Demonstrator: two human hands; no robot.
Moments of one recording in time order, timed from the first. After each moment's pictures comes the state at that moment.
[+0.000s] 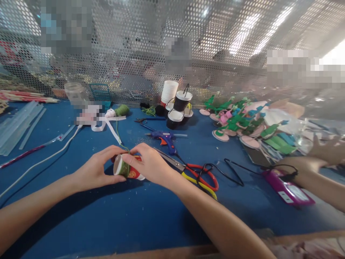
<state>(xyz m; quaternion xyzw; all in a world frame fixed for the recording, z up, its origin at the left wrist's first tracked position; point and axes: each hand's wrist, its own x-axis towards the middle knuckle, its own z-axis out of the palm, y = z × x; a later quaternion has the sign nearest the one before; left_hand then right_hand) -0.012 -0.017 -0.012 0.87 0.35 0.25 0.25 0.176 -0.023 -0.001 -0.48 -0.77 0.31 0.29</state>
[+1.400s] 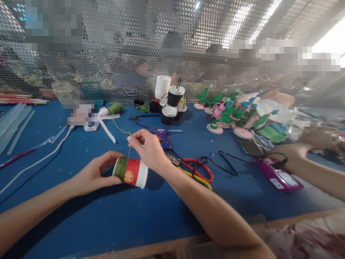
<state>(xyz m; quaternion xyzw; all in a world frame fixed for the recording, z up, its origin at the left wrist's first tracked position) -0.006 -0.023 -0.024 0.76 0.33 0.26 0.50 0.176 -0.007 -0.005 -0.48 -0.62 0.39 0.48</state>
